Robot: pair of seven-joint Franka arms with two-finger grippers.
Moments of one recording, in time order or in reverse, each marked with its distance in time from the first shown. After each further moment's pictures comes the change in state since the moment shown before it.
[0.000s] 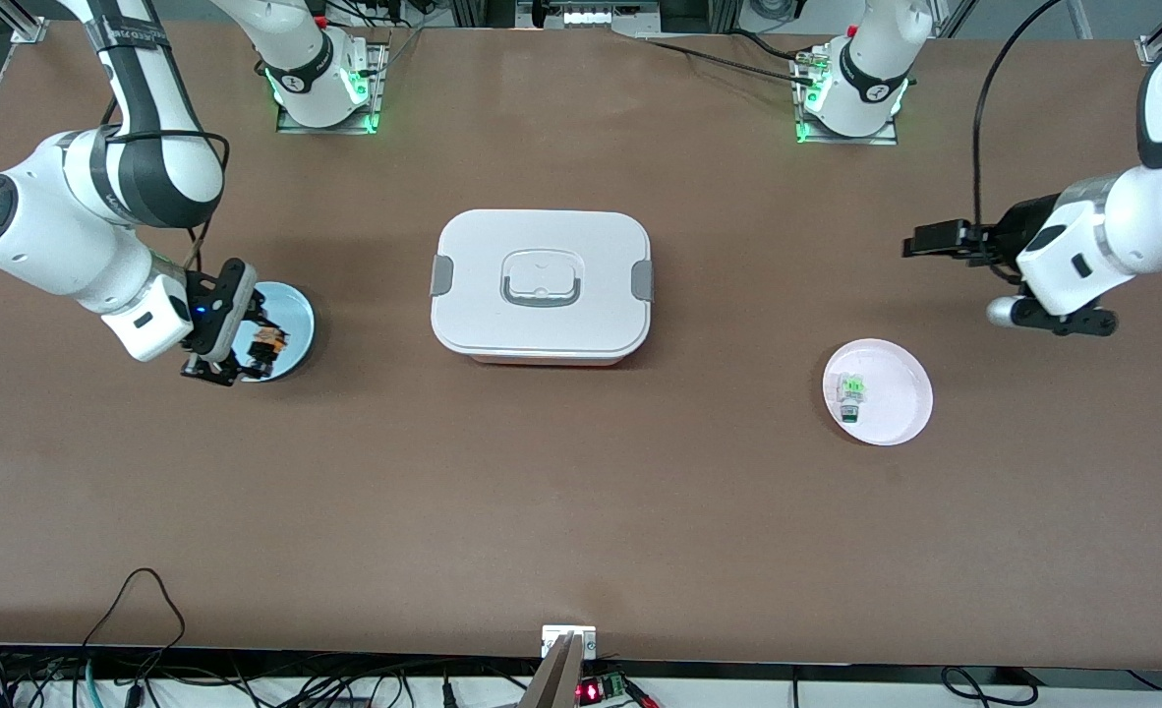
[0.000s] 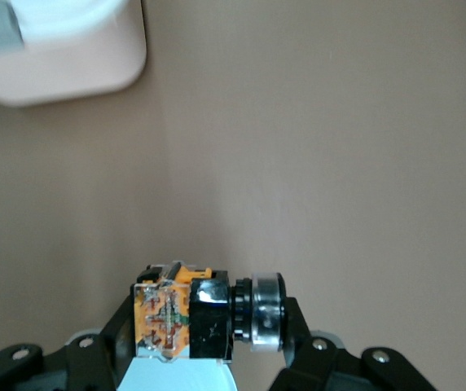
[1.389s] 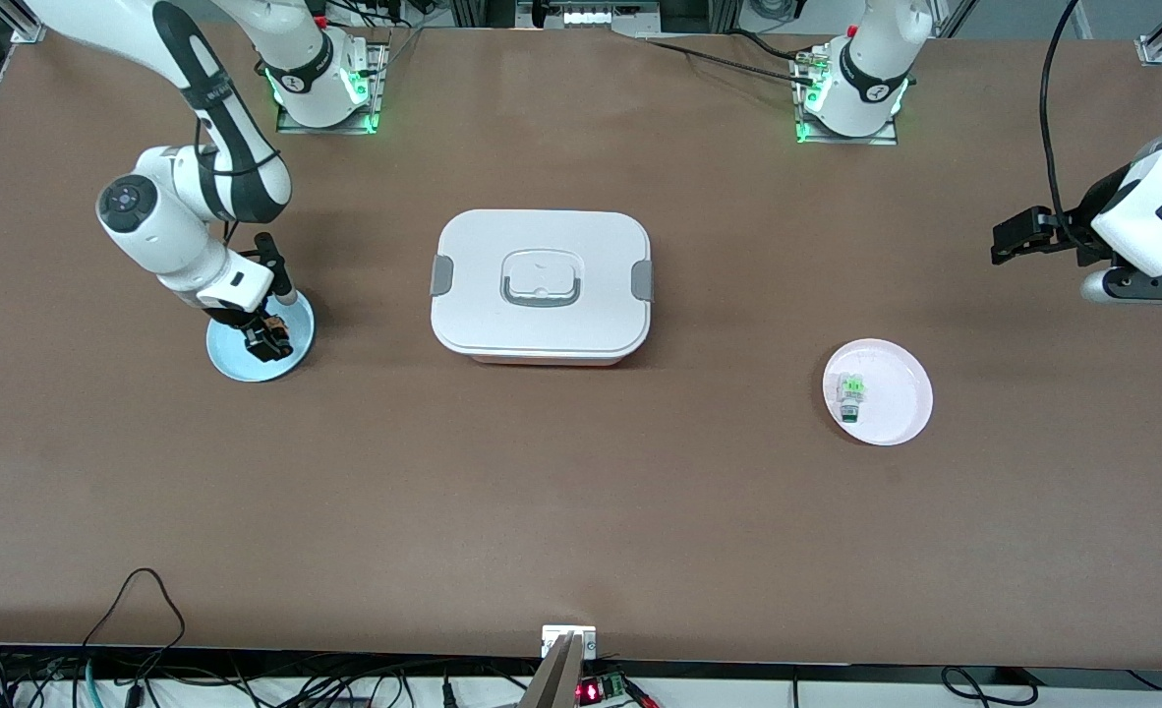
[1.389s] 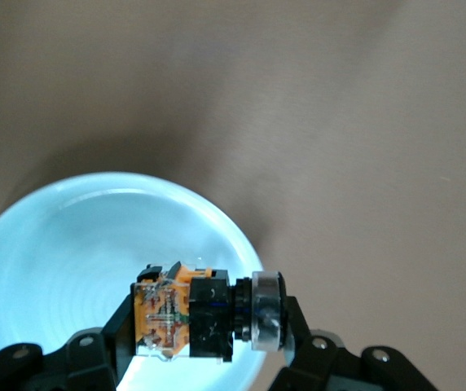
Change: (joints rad) left arm 0.008 -0.107 0.001 0.004 0.370 0.092 -0.003; right arm -0.047 0.031 -0.012 -0.375 -0.334 0.500 -0.575
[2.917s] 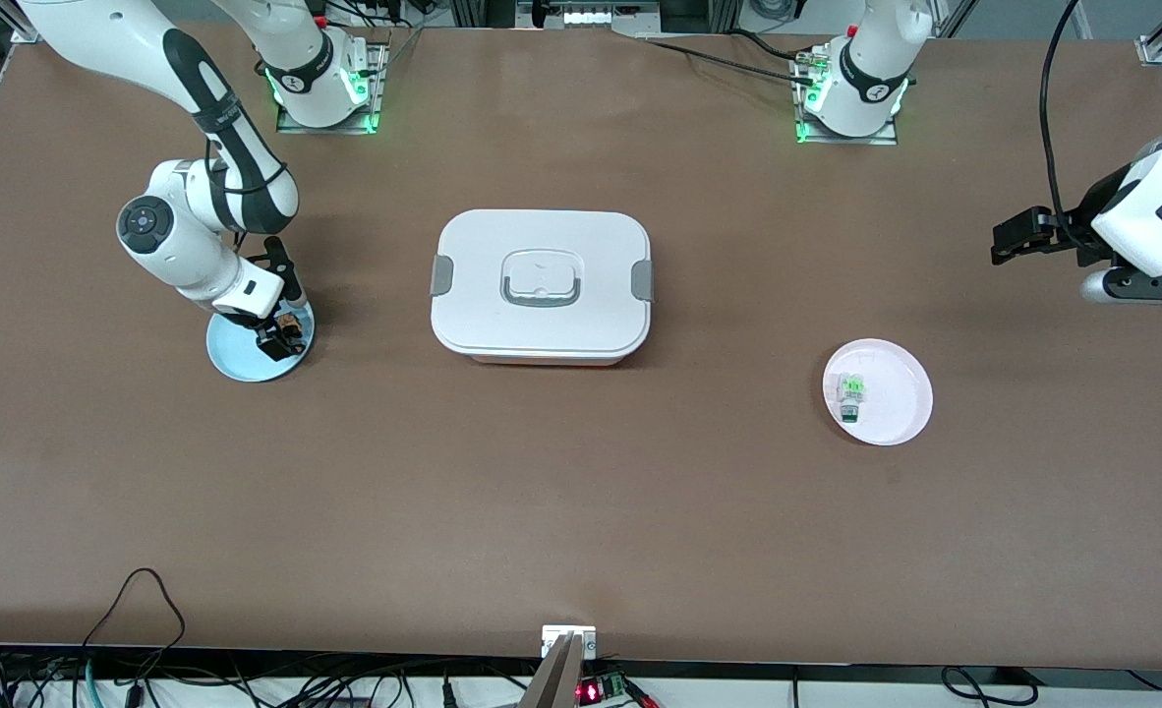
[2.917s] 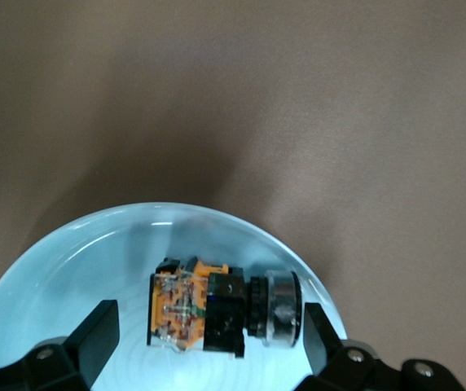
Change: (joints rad) left arm 0.000 0.000 0.000 0.000 0.000 0.001 0.000; right arm -0.001 0.110 -0.011 -0.016 0.000 0.016 0.013
